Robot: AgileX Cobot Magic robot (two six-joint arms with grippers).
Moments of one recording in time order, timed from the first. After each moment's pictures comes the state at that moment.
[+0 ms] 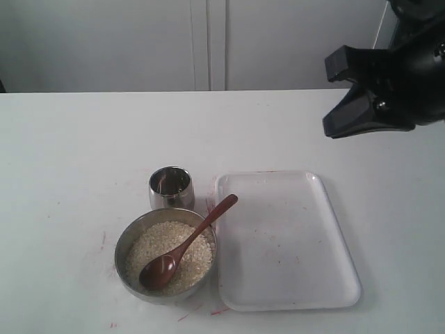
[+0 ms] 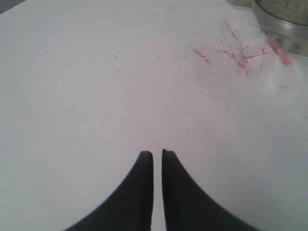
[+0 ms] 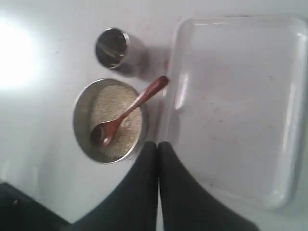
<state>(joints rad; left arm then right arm) -0.10 0.00 -0.02 0.00 0.38 0.24 0.06 1.25 -1.15 0.57 1.05 -0.18</state>
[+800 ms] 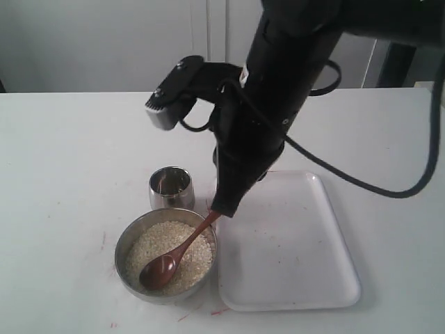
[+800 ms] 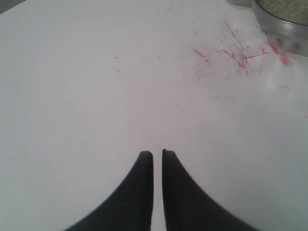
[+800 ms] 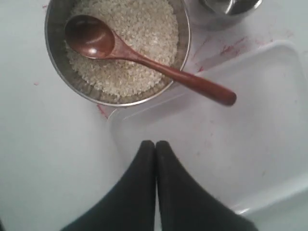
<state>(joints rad) -0.10 0.00 -0.02 0.00 0.38 0.24 0.59 1.66 -1.47 0.13 1.17 -0.61</state>
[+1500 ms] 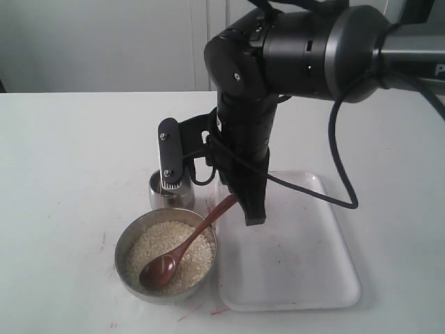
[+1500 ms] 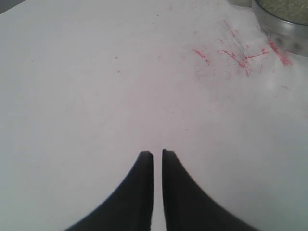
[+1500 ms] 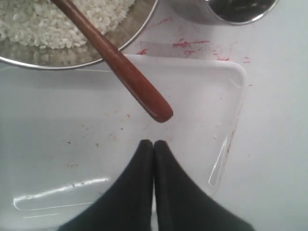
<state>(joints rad) -0.10 0.00 -0.02 0.00 0.38 0.24 0.62 1.83 -1.47 -0.20 1.04 -0.92</state>
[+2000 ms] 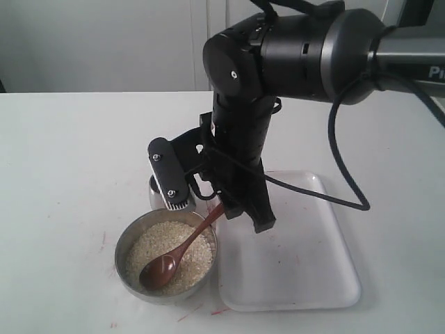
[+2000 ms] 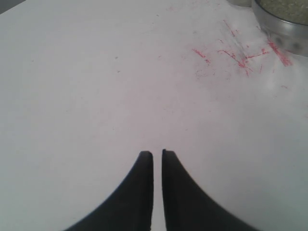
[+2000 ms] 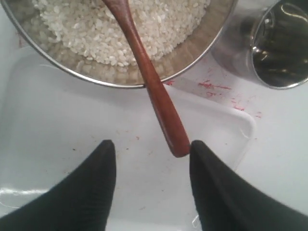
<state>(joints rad) -0.10 0.00 -0.02 0.00 0.38 0.24 0.62 1.84 -1.47 -0.08 1.05 -1.22</state>
